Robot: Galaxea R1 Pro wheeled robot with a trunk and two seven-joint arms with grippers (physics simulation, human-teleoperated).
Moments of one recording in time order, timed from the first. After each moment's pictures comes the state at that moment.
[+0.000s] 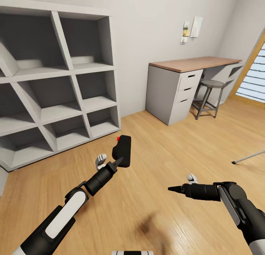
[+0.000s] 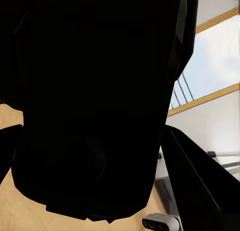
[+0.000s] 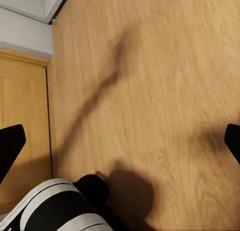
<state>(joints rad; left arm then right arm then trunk) -0.44 0.19 -0.50 -1.45 1.33 0.17 -0.09 -0.48 -0.32 -0.03 -1.17 -0.24 1.04 1.00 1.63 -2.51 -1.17</state>
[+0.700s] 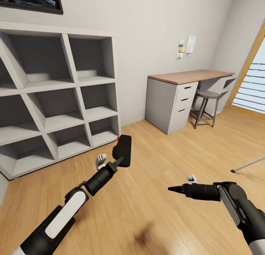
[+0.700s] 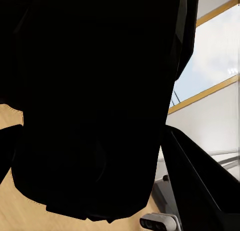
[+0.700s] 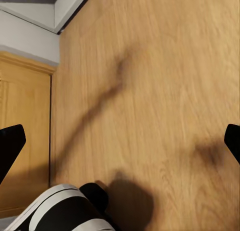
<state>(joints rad) -0.44 0.19 -0.50 -1.45 1.33 0.17 -0.10 -0.48 -0.32 -0.03 -1.17 -0.24 1.04 1.00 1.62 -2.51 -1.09</state>
